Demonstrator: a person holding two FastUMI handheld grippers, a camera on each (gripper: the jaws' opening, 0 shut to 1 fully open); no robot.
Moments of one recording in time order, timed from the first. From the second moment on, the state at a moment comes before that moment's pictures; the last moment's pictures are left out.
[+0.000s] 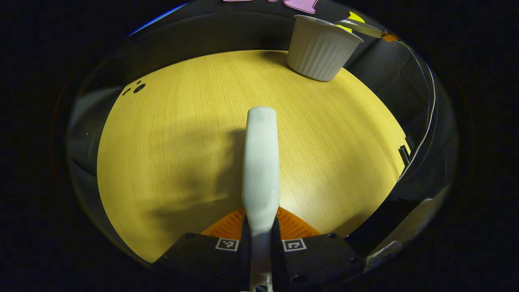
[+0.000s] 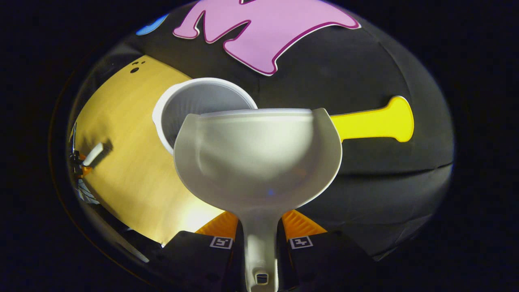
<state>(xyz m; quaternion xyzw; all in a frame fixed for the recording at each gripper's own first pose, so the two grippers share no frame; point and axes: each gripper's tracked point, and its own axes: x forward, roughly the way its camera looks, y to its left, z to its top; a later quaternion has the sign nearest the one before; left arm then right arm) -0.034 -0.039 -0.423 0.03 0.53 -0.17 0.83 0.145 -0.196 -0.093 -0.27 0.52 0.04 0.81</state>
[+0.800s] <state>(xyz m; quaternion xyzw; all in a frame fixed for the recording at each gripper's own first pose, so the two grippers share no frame) -0.030 -0.031 -0.420 0.05 0.52 -0.13 0.84 -0.048 -0.069 -0.157 -0.09 0.51 0.15 0.84</state>
